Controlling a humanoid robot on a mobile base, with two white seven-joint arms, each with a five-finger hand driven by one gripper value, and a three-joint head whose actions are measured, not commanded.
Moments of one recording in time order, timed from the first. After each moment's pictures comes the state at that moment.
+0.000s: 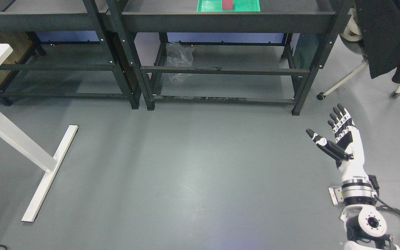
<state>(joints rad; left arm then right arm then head) 0.00 0.00 -0.08 0.00 0.13 0.01 0.18 0.08 0.00 -0.15 -1.60 -0.09 -0.12 0.09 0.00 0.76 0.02</state>
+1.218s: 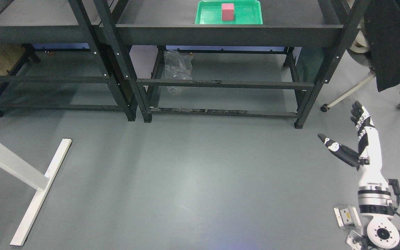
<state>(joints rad) 0.00 0.00 -0.08 0.00 0.13 0.01 0.18 0.12 -0.06 -0.20 -1.63 0.20 -0.29 0.02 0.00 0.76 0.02</state>
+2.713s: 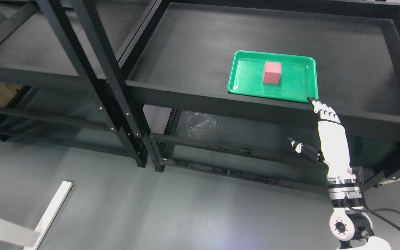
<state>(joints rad) 0.00 0.00 -0.08 0.00 0.13 0.01 0.18 0.09 -0.02 -0.04 -1.64 0.97 -0.32 -0.24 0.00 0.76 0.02</state>
